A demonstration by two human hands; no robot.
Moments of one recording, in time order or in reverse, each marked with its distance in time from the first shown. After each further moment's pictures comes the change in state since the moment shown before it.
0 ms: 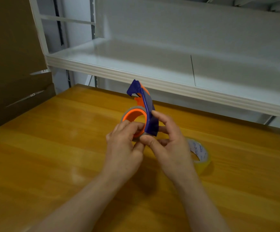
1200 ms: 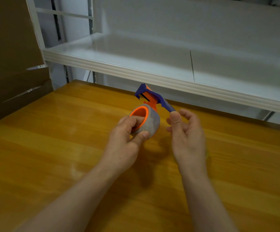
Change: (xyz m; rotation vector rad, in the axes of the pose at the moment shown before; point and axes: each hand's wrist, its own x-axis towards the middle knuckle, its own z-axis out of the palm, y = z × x) left_hand 0.004 0.001 0.000 -0.224 -0.122 -0.107; right_hand 0.006 -0.003 -0.016 0.068 0.336 0.286
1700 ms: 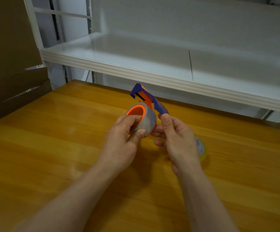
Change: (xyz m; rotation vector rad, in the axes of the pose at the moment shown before) left_hand -0.001 0.001 -0.002 0.102 0.015 0.047; right_hand 0.000 0.002 0.004 0.229 -0.232 0.181
